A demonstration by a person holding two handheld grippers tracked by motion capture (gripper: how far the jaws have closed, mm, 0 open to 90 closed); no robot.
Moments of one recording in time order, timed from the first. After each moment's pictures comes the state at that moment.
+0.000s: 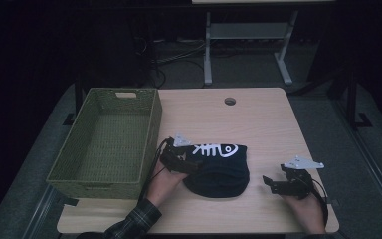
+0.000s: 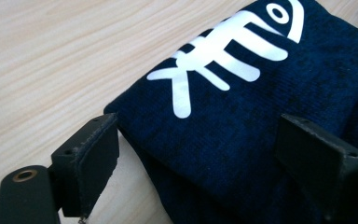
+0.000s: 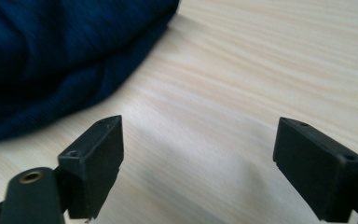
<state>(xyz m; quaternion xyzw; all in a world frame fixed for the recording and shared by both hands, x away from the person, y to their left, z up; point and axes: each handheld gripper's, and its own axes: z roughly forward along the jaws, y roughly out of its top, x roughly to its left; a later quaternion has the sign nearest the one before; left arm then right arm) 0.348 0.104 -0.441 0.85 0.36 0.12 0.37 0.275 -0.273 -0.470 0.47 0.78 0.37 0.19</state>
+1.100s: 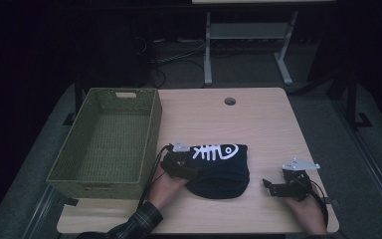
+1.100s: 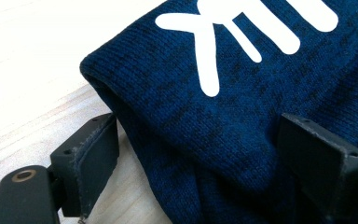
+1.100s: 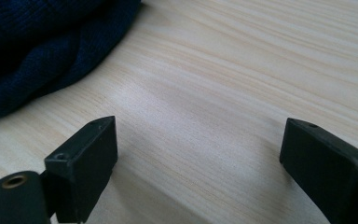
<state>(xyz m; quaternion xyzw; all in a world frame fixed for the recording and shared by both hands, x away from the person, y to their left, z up) 0.347 0.106 -0.471 0.84 0.38 0.09 0.37 0.278 -0.274 -0.482 0.48 0.79 0.34 0.19</state>
